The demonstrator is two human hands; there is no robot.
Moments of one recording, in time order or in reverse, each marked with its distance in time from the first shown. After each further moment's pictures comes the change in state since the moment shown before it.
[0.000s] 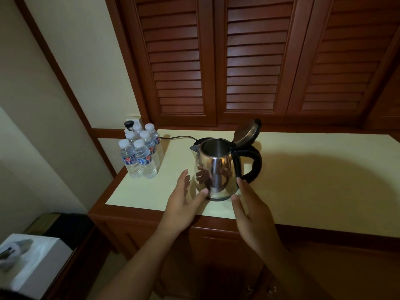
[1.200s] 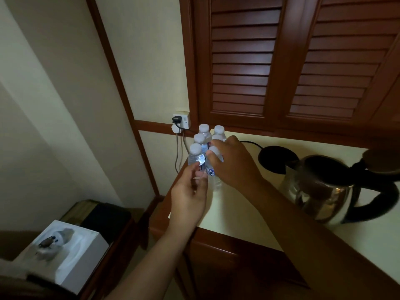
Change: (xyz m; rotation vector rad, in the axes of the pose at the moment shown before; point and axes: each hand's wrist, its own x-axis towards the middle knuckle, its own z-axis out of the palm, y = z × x) left_hand 0.068 -0.059 -0.167 0.024 0.390 0.149; right_hand 0.190 -0.151 0.212 -0.353 -0.179 -0.276
